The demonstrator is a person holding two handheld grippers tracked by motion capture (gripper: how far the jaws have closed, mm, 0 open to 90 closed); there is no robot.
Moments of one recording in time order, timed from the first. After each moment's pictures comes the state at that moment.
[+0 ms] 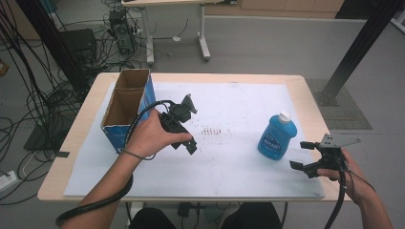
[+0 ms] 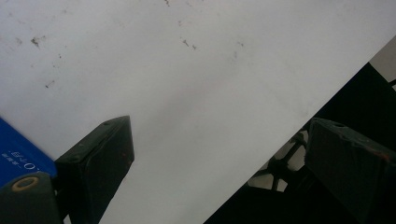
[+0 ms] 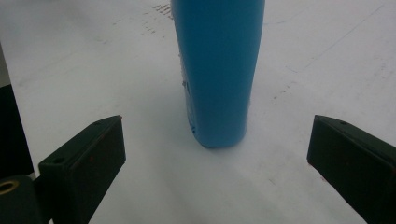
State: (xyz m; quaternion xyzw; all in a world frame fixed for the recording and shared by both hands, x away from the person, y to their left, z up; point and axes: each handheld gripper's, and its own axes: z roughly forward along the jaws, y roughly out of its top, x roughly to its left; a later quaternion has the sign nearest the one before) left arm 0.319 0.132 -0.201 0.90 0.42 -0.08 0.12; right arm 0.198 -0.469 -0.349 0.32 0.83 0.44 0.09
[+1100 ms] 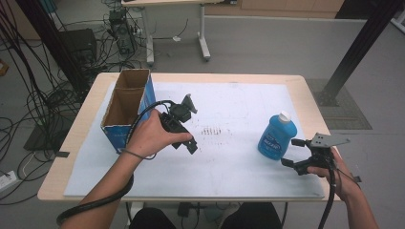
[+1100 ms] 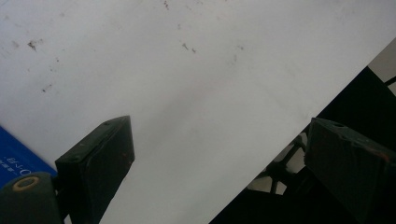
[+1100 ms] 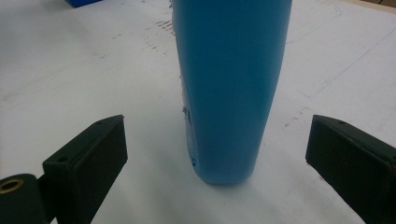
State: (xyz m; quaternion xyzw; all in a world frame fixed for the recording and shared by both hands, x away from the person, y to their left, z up) left arm 0.321 0.135 -0.206 0.90 0.42 -0.09 0.12; right arm 0.206 -0.455 -0.374 0.31 0.82 0.48 0.10
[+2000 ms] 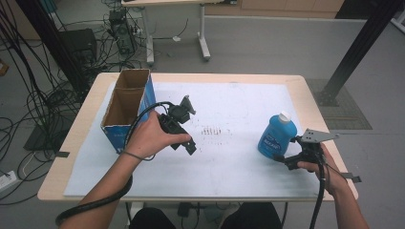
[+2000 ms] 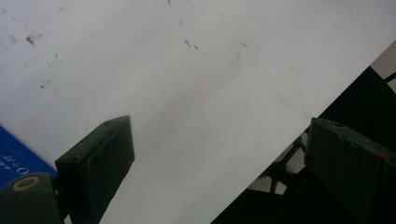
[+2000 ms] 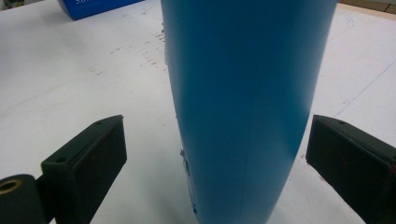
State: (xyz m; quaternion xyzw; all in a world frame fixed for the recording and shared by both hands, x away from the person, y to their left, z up) left arm 0.321 0.139 -0.210 0.90 0.42 -0.09 0.13; right arm 0.222 -0.437 -0.386 0.30 0.81 0.49 0.10
